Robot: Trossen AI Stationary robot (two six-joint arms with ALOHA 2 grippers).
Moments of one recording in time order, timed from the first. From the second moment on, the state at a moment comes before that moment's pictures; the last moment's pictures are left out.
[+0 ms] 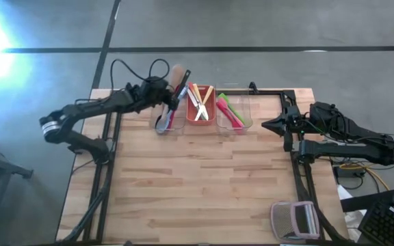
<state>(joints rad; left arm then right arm) 0.55 1.32 0.99 -0.24 -0.31 -0.27 -0.22 0.47 0.70 -0.47 -0.10 0.23</state>
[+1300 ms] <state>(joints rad) 0.62 1.49 1.01 -0.33 -0.15 -0.37 -0.22 0.47 0.70 -0.47 -0.10 0.23</state>
